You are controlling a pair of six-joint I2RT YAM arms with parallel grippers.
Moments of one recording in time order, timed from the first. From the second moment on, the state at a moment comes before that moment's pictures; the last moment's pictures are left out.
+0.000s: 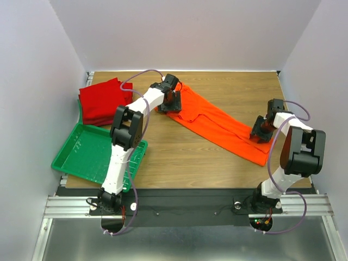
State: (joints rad) left arm -0.48 2.30 1.92 -0.69 -0.05 -0.48; right arm -0.22 1.68 1.02 -0.60 -0.07 0.31
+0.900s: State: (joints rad) left arm -0.44 2.49 2.25 -0.67 -0.07 -0.47; right arm 0.10 1.67 1.04 -0.75 -0.18 0.34
